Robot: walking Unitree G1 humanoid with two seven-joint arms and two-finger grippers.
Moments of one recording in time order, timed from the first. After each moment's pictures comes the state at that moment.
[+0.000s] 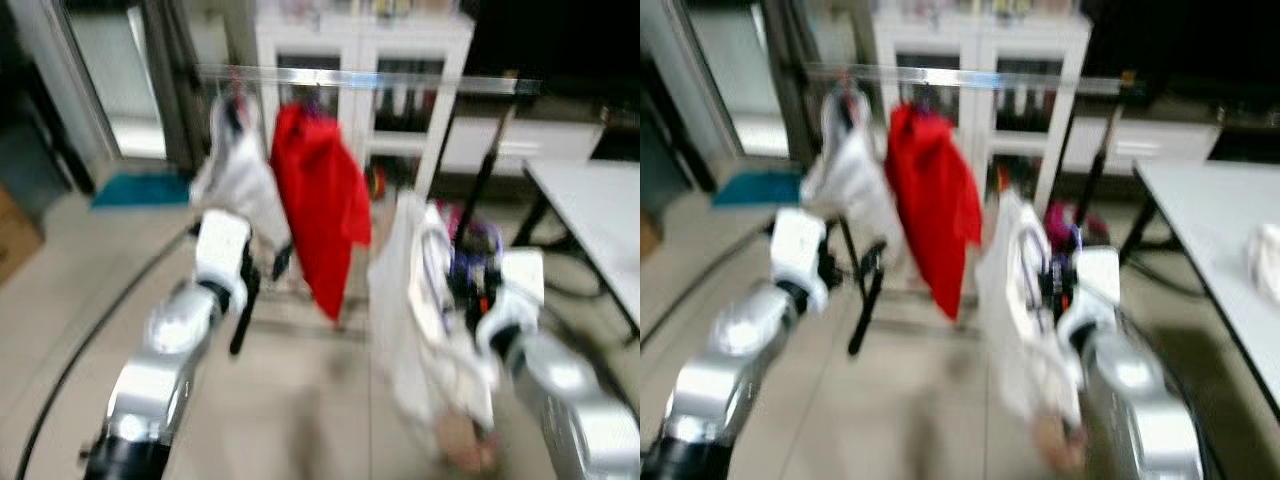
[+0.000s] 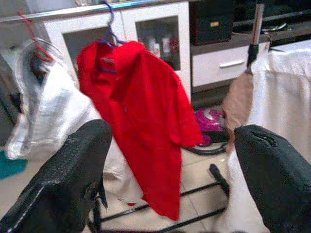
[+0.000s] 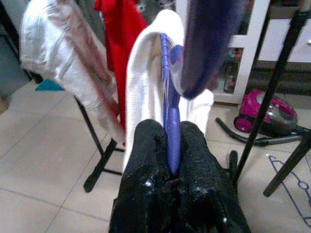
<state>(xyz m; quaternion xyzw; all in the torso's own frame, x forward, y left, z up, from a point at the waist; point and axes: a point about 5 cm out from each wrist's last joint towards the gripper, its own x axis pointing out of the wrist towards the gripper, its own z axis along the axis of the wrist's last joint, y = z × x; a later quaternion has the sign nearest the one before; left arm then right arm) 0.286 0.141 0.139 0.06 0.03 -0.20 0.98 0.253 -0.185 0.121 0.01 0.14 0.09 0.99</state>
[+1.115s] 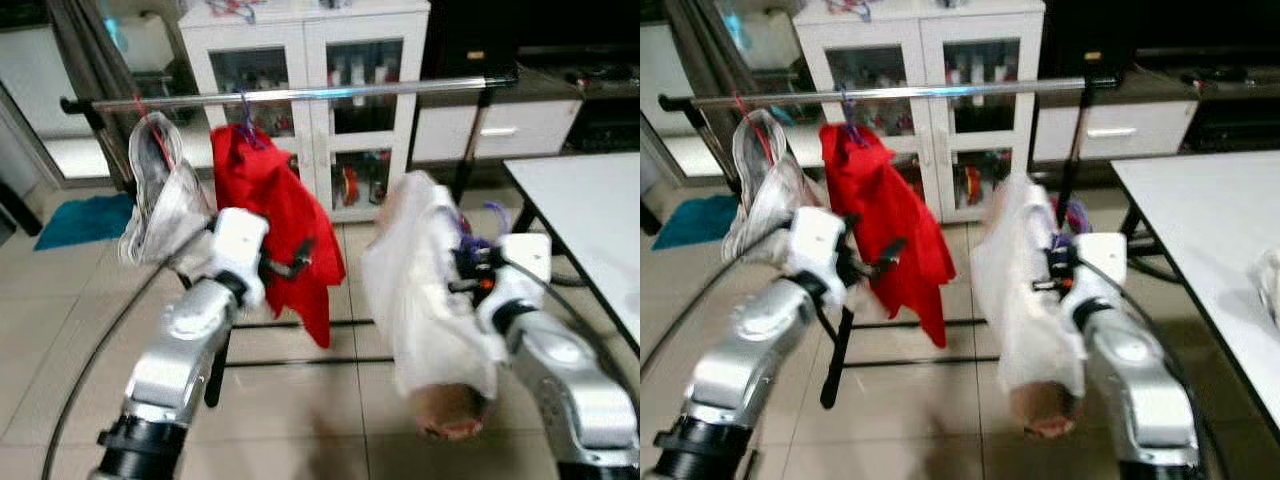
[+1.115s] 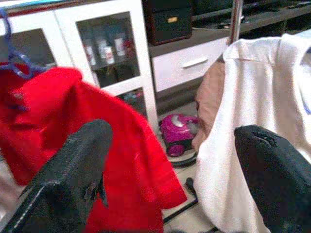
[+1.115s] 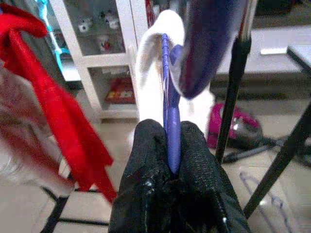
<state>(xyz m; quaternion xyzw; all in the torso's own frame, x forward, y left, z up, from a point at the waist) 0.295 0.127 0.144 0.05 0.02 -0.24 0.97 0.271 -0.187 0.133 -0.01 0.10 0.07 0.99</state>
